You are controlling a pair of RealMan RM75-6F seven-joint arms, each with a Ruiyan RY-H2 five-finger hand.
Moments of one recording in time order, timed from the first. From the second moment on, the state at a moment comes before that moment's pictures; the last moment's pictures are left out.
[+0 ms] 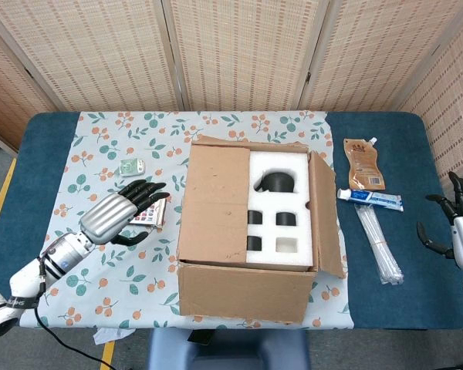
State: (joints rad) left arm -0.75 -1.02 -0.15 -1.65 1.68 0.92 -0.34; right arm 0.21 -1.15 0.12 -1.36 -1.41 1.54 0.14
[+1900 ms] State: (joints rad) left arm -1.35 -1.57 -0.14 -0.99 1.66 0.67 -0.66; right arm 0.22 -1.05 0.15 -1.28 -1.40 1.26 0.57
